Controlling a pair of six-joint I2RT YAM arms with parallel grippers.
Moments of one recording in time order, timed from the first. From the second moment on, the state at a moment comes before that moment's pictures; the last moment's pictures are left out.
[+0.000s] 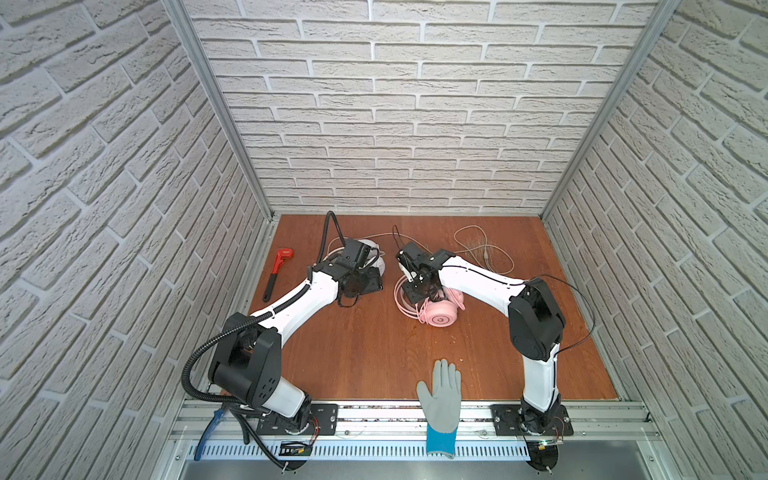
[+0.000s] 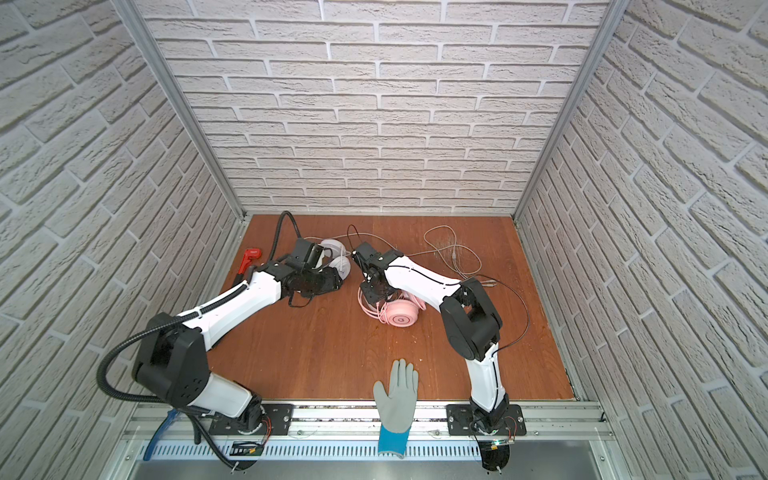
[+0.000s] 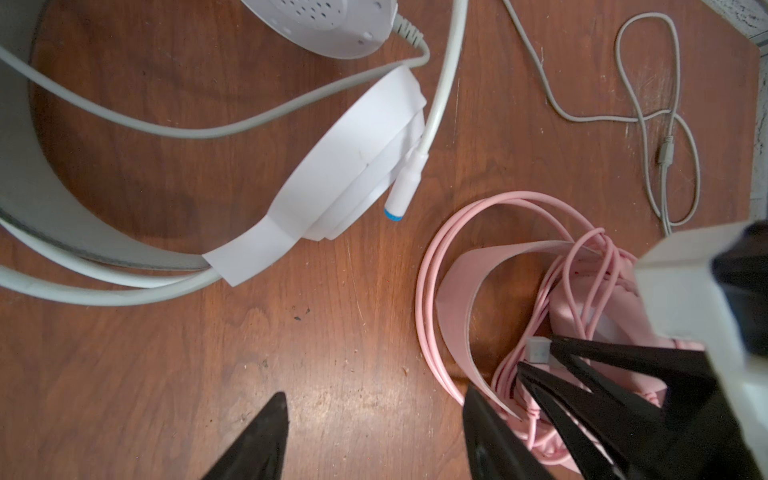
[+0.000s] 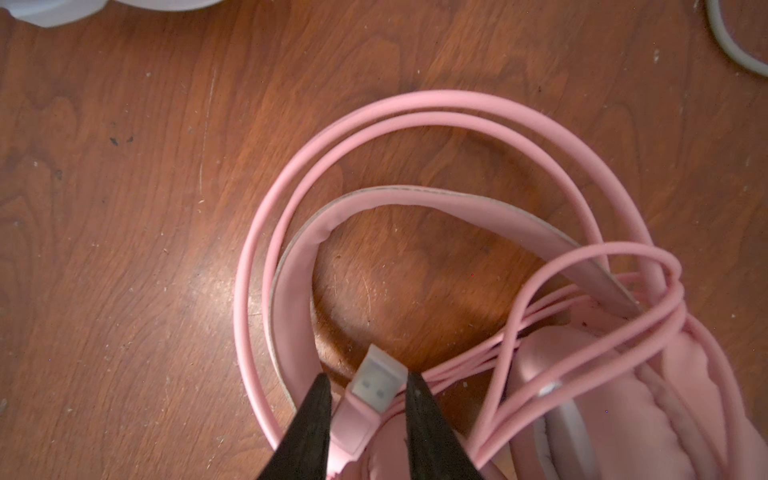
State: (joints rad) left arm -0.48 1.51 1.10 -0.58 0.08 -0.62; right arm 0.68 1.99 1.60 -0.93 0.13 0.25
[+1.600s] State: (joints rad) left arm -0.49 1.56 1.15 -0.59 0.11 -0.62; right arm 0.69 1.95 1.64 -1.00 0.20 0.12
